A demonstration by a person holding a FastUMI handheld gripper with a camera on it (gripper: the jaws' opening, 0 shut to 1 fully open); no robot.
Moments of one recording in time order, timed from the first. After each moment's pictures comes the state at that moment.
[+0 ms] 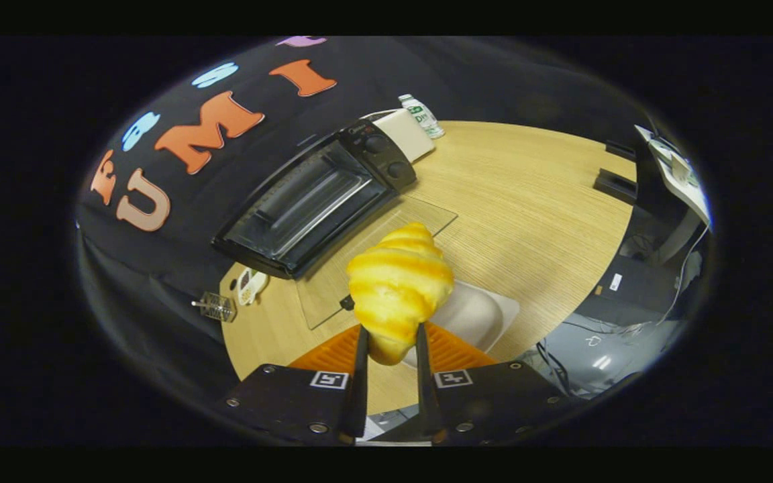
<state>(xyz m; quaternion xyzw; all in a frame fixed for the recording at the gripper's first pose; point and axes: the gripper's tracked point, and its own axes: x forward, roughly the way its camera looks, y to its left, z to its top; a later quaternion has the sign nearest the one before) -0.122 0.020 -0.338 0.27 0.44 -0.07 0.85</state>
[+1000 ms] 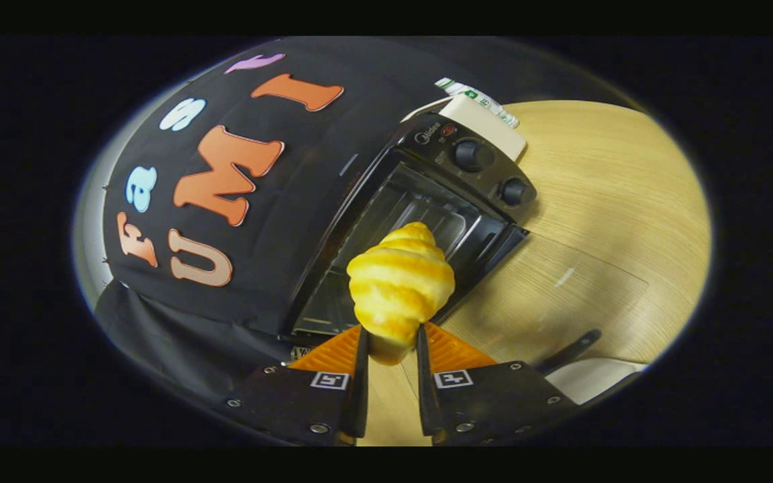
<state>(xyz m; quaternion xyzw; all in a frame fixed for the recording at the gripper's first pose) 0.058 0.080 -0.335 0.43 0.37 0.05 0.82</state>
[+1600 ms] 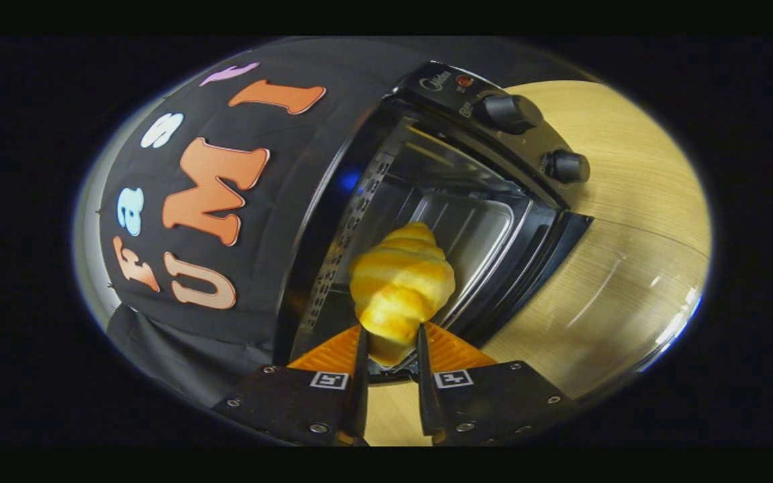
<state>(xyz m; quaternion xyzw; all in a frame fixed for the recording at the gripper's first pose) 0.123 0.114 -0.361 0.48 0.34 0.03 0.81</state>
